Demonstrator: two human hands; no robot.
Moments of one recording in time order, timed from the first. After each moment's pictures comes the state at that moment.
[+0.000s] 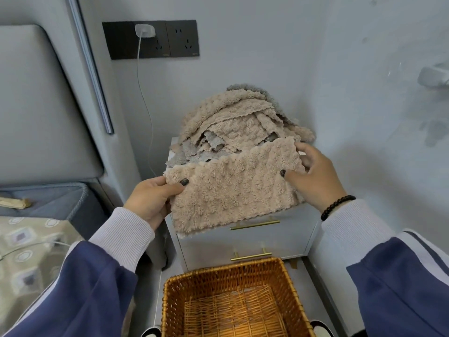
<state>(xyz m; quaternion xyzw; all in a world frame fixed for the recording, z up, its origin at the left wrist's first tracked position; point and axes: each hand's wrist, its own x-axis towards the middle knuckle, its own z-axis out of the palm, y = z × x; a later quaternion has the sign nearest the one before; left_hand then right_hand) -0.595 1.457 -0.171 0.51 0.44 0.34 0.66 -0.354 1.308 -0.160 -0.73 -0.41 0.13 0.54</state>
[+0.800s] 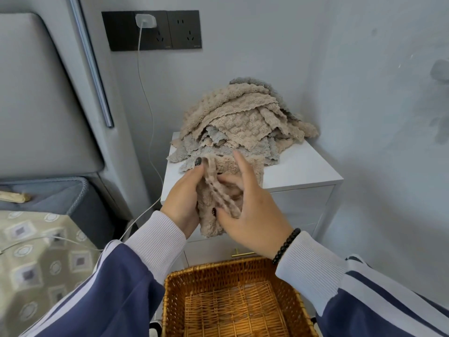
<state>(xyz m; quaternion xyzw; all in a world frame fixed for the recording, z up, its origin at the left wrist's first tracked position) -0.557 1.410 -0.166 0.46 0.32 0.34 0.76 -0.457 1.318 -0.181 -0.65 -0.60 0.12 0.44</state>
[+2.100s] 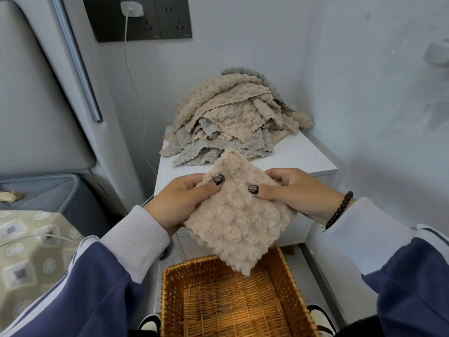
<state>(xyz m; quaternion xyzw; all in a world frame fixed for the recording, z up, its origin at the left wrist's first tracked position) -0.573 1.407 -0.164 0.61 0.31 0.19 0.70 -0.383 1.291 -0.157 -0.67 -0.45 0.42 0.41</state>
